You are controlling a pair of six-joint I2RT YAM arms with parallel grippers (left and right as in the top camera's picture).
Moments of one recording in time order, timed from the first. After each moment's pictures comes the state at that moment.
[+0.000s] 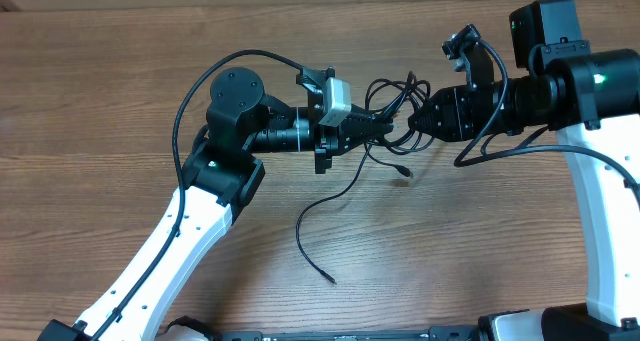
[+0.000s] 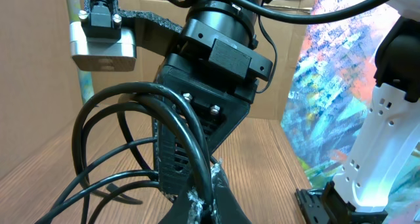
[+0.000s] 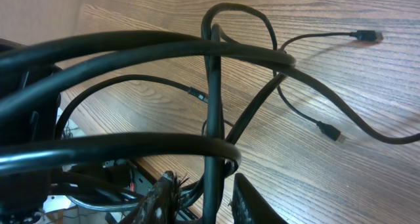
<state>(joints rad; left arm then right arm) -0.44 1.37 1.08 0.28 1.10 -0.06 0.14 1.57 1.86 -1.49 -0.64 -0.07</state>
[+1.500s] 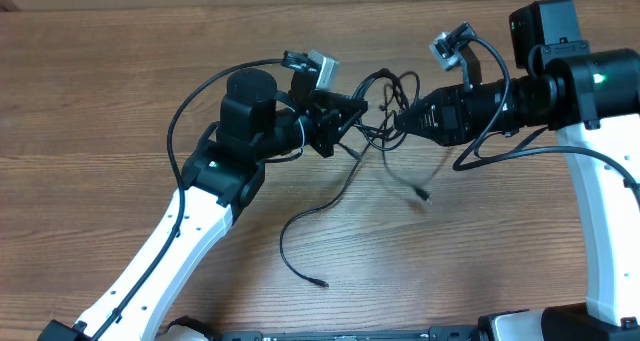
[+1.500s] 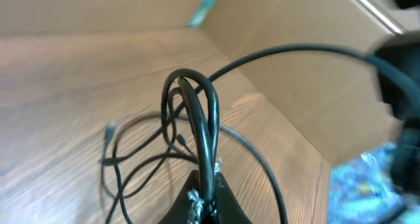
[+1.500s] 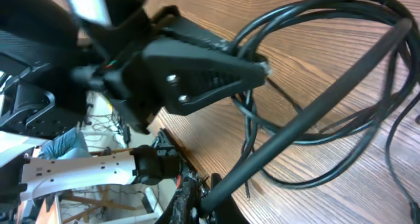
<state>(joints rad) -0.44 1.37 1.08 -0.04 0.62 -0.40 0.14 1.57 1.86 -1.50 -0.91 -0.15</state>
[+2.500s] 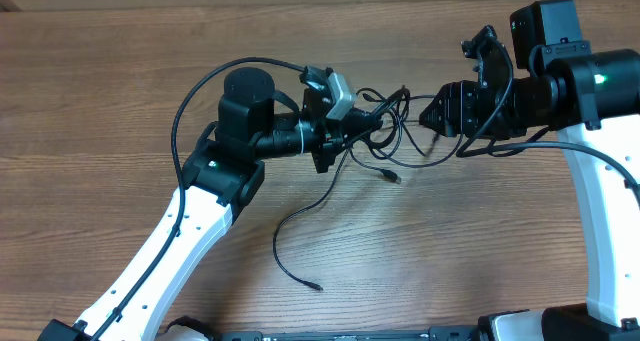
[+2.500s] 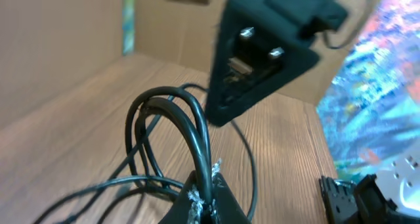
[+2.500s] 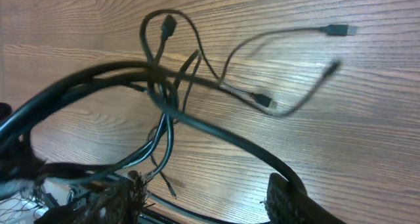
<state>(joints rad) -0.44 1.38 1.08 0.05 0.92 0.02 0.14 1.57 1.86 -1.50 -0.40 0.15</state>
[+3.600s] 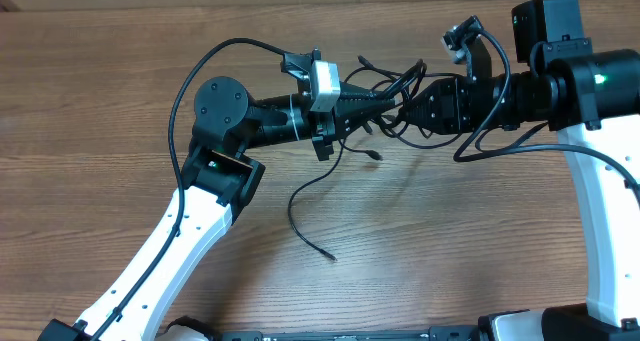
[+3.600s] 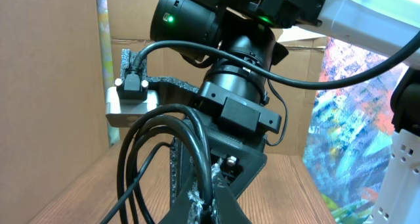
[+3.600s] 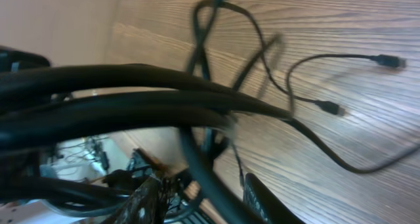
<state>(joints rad) -0.44 1.38 1.07 0.55 1.02 -0.24 0.14 1.57 1.86 -1.44 -0.74 0.02</state>
